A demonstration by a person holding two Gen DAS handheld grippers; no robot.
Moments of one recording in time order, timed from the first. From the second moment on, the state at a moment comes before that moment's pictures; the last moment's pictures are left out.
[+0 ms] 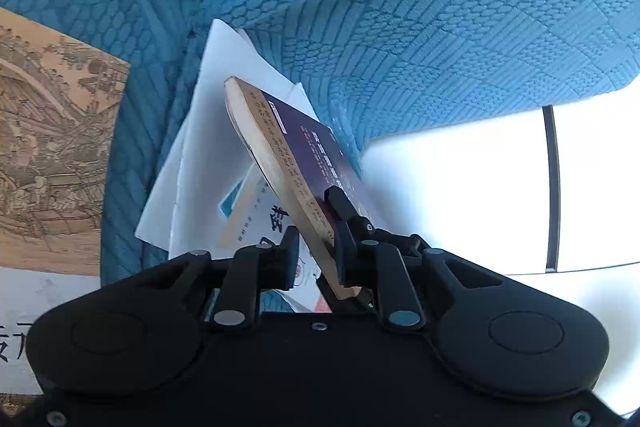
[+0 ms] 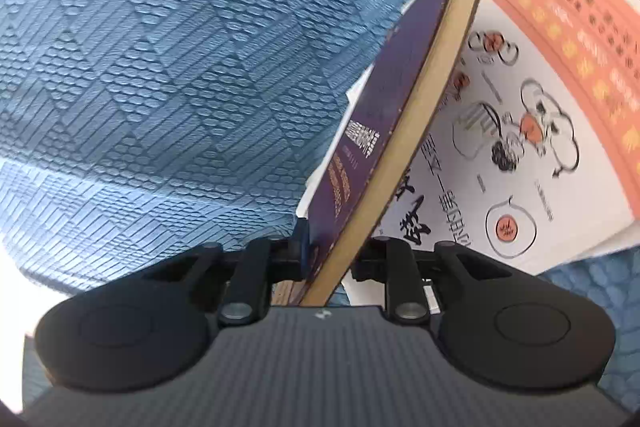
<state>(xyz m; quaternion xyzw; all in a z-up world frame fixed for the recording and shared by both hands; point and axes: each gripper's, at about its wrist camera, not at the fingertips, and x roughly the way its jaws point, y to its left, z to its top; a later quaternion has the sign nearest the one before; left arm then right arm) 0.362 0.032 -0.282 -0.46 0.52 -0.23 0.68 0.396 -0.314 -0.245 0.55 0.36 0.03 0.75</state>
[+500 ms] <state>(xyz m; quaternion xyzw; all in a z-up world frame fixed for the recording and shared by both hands) 0.382 0.052 -0.309 -0.52 0.51 -0.22 0.65 0.373 -0.338 -0.234 0.51 0.37 0.06 0.77</state>
